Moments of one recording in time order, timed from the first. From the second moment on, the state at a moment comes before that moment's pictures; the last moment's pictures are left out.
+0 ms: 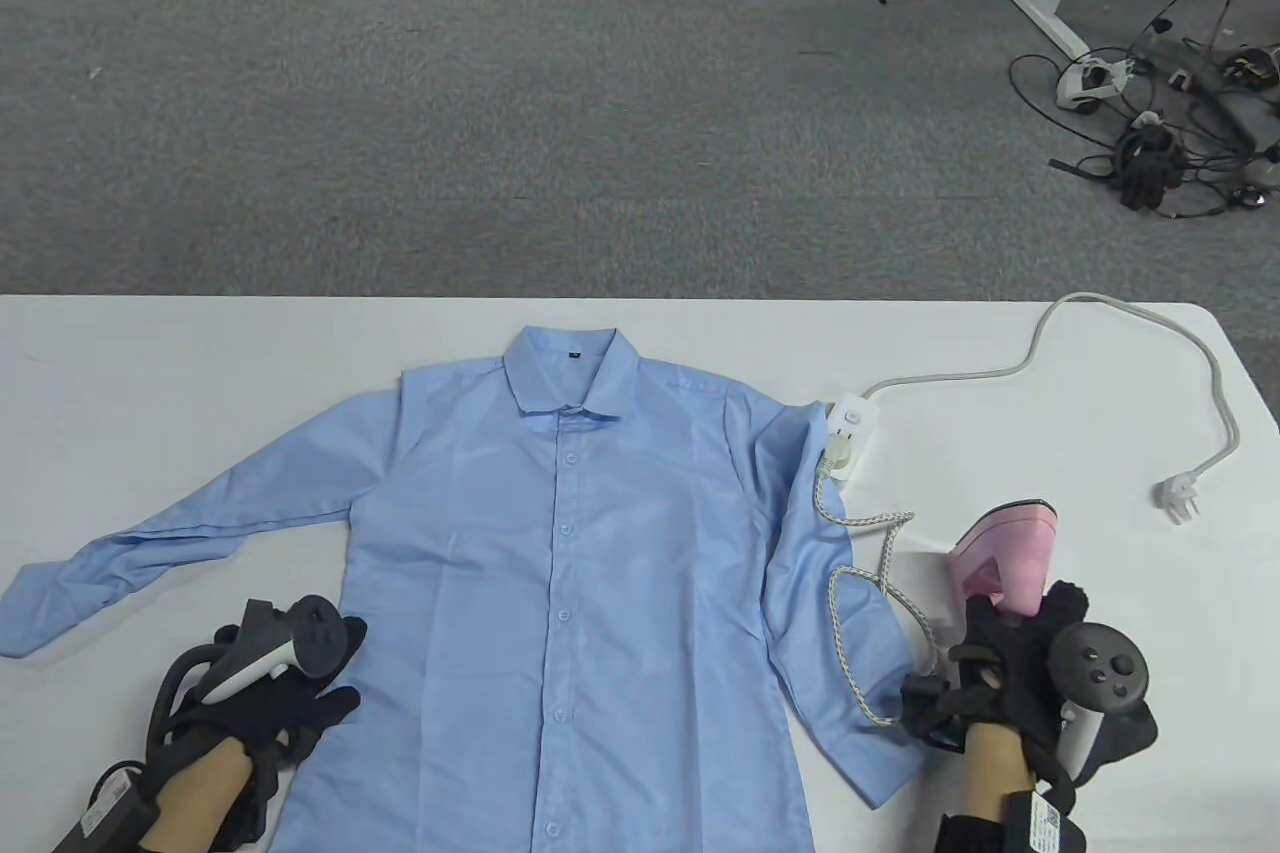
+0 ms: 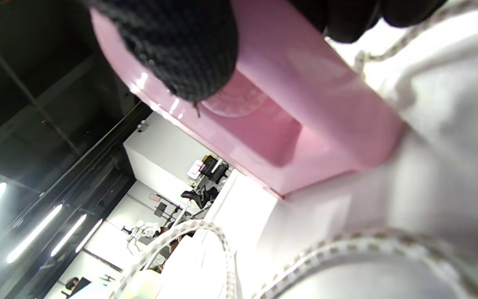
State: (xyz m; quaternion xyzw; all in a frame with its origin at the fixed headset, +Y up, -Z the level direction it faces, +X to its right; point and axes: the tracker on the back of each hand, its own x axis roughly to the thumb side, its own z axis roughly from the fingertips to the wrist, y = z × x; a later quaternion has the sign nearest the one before) left_hand -0.325 -0.804 -0.285 -0.32 0.02 -0.01 0.95; right_hand 0.341 -0.743 -0.287 -0.30 -0.19 0.84 0.41
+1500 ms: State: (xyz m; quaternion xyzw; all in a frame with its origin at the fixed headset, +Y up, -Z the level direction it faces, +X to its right) left_hand -0.305 -0.776 -0.271 -0.17 -0.06 0.02 0.98; right_hand -0.019 -0.762 -0.301 0.14 0.26 0.95 -0.02
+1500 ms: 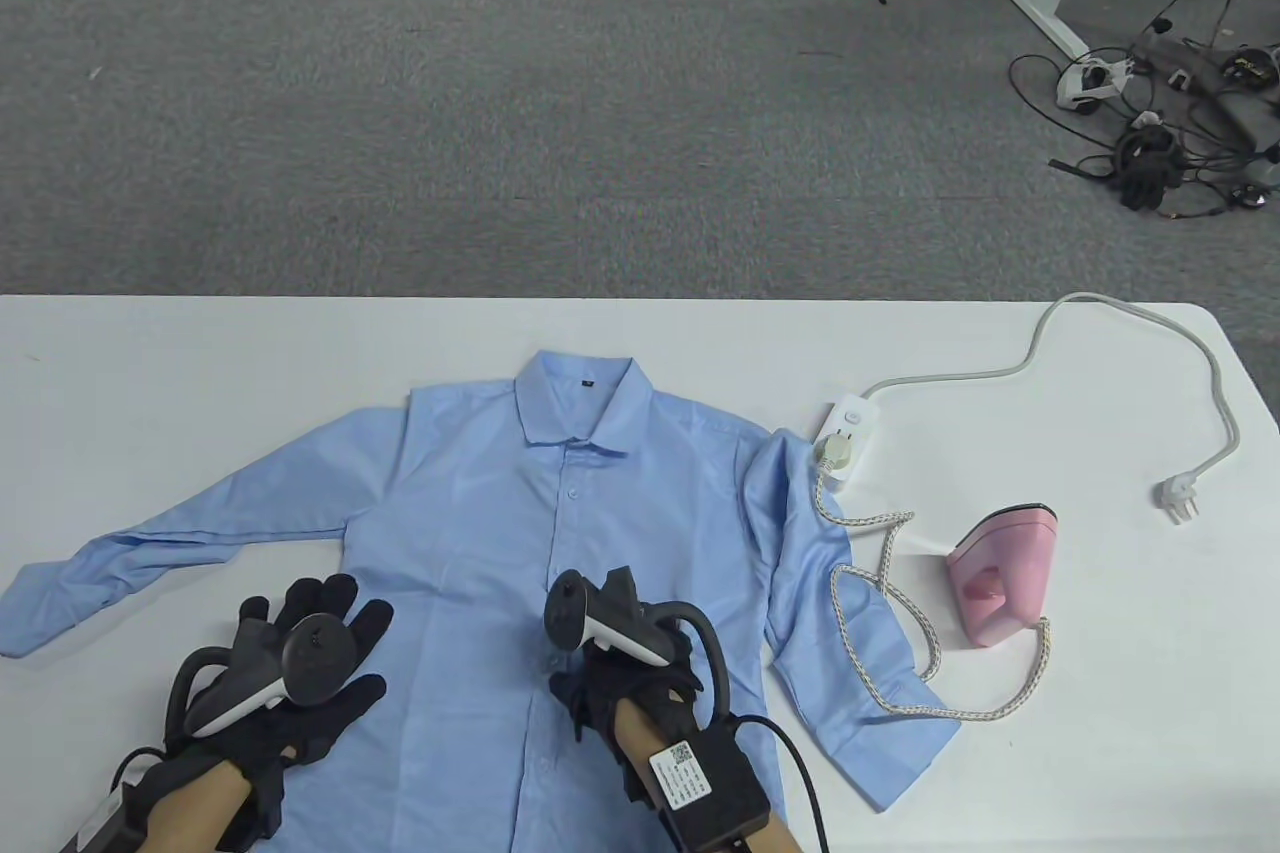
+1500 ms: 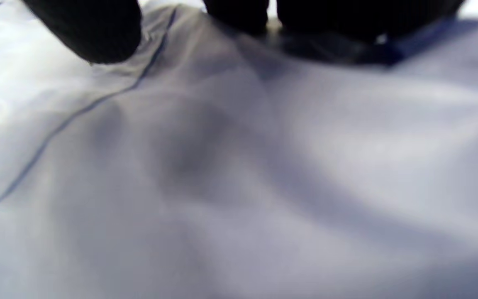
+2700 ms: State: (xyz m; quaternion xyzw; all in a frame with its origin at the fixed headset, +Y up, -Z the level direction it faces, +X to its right) left_hand -0.411 -0.764 -0.287 -0.14 0.15 0.14 0.97; right_hand 0.057 -0.772 -0.329 0.02 0.24 0.97 -0.05
